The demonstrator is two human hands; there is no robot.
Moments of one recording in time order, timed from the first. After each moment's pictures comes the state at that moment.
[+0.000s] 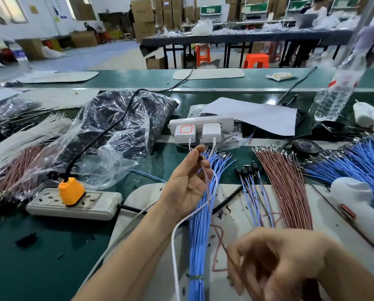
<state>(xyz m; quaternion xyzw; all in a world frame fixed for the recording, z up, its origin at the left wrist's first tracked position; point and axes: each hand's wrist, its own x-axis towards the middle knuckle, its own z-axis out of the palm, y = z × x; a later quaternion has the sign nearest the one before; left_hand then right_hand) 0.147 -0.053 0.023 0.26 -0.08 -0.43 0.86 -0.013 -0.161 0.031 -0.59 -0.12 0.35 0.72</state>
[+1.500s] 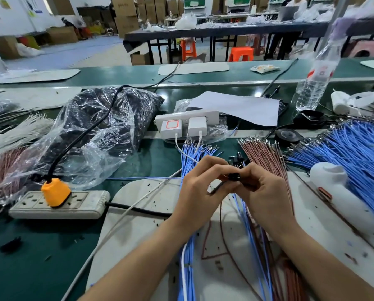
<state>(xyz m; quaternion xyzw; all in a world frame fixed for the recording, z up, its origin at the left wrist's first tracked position) 0.104 -0.058 0.002 0.60 -0.55 0.06 0.58 -0.001 -0.155 0.006 -0.78 0.16 -0.37 0.48</state>
